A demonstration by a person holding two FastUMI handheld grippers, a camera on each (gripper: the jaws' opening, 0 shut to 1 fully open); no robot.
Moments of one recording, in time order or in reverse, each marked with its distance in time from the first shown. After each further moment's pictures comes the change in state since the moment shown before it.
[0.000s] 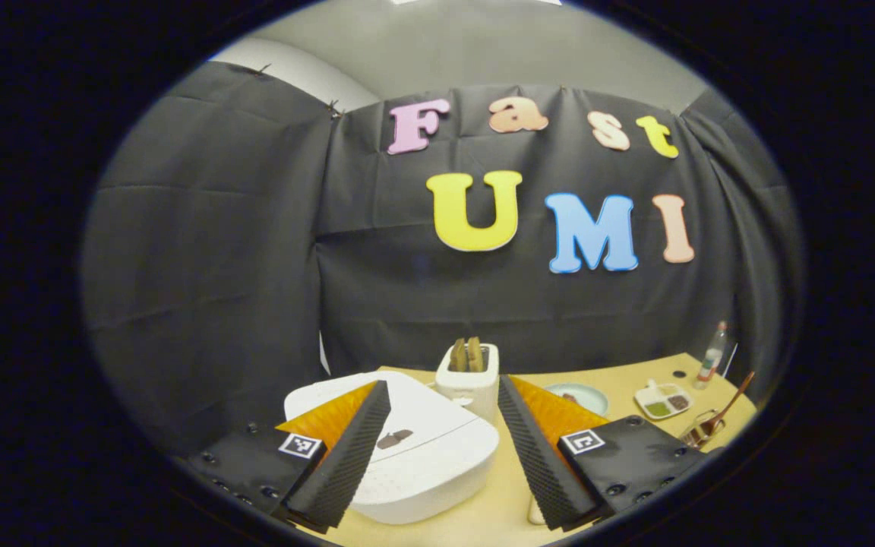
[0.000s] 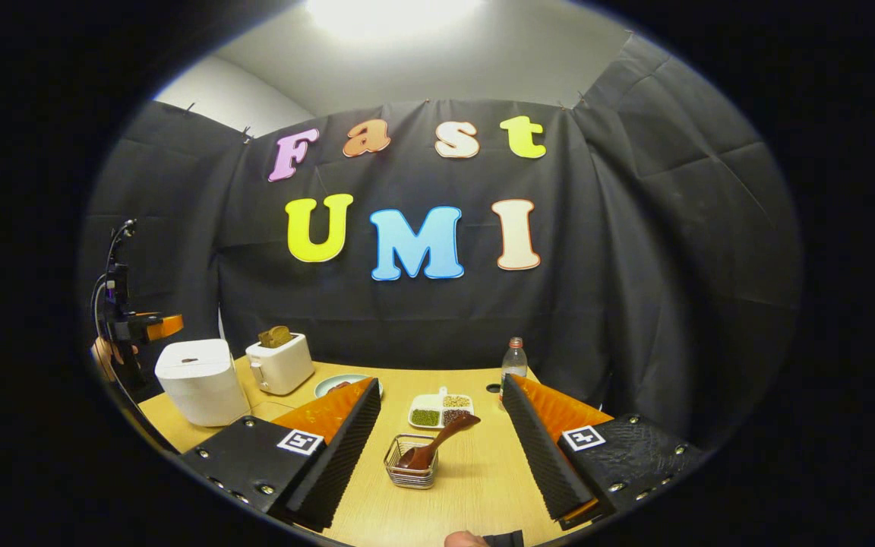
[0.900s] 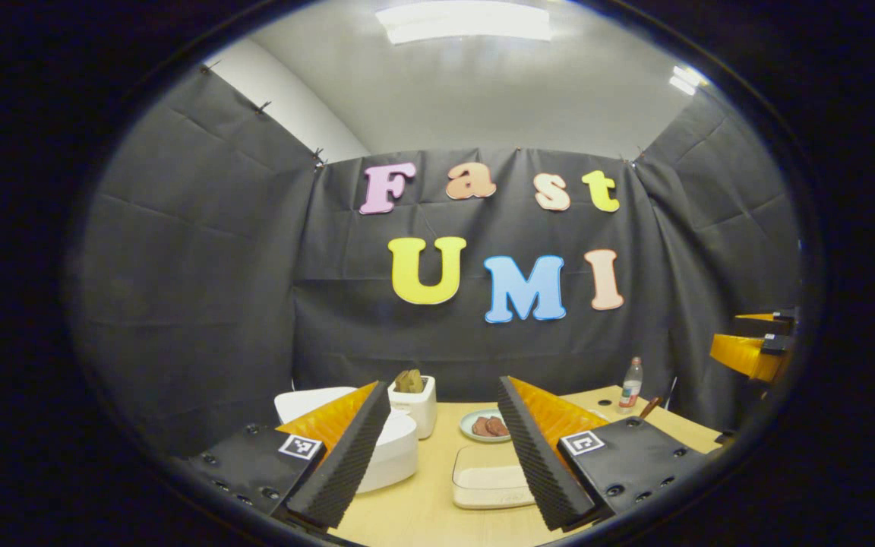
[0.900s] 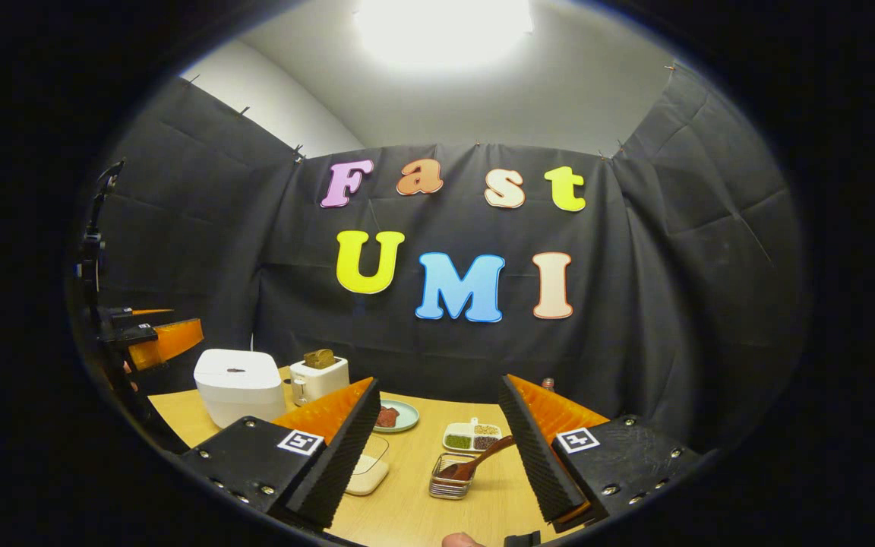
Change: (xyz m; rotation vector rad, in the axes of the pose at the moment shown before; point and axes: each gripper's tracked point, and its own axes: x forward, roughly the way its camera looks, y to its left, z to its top) left arm -0.182 -0.059 0.039 -0.018 -0.162 -0.123; right arm -0.073 0.091 0.041 -0.096 -0.132 0.072
